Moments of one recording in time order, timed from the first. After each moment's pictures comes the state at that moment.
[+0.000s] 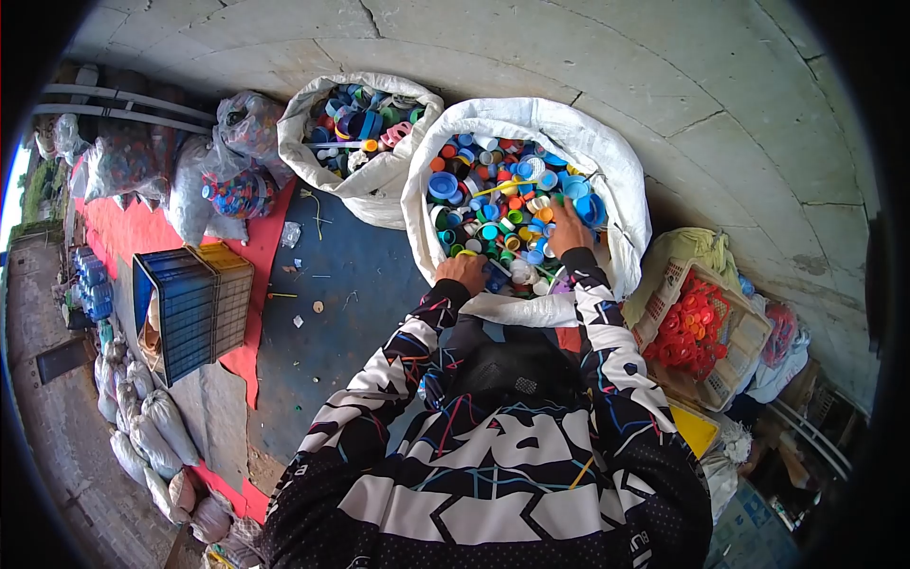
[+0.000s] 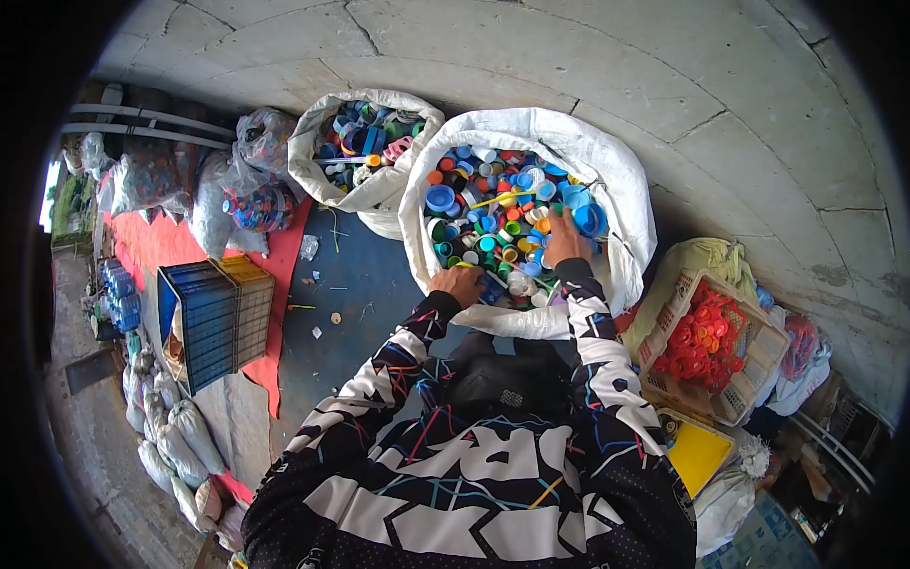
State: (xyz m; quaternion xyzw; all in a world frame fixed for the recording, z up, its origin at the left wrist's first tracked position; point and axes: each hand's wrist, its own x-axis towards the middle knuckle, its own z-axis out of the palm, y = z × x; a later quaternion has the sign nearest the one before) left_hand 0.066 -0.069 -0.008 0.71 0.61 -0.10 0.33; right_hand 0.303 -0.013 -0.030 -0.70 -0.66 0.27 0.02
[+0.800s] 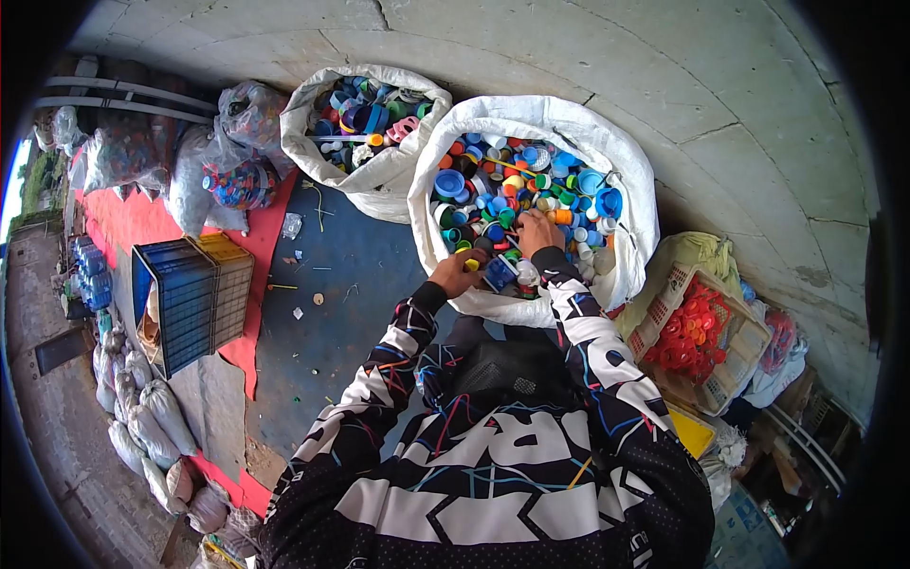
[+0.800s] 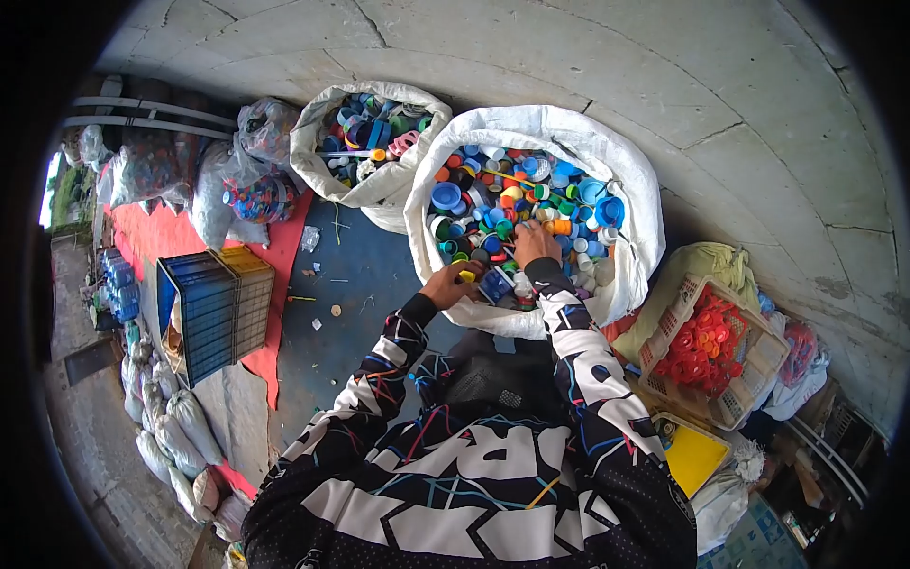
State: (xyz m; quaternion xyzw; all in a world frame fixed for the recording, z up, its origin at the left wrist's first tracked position) left_hand 0.022 -0.068 -0.027 0.57 0.56 0.10 0.60; right_hand 0.241 -0.009 -0.058 -0.67 -0.69 0.28 -0.01
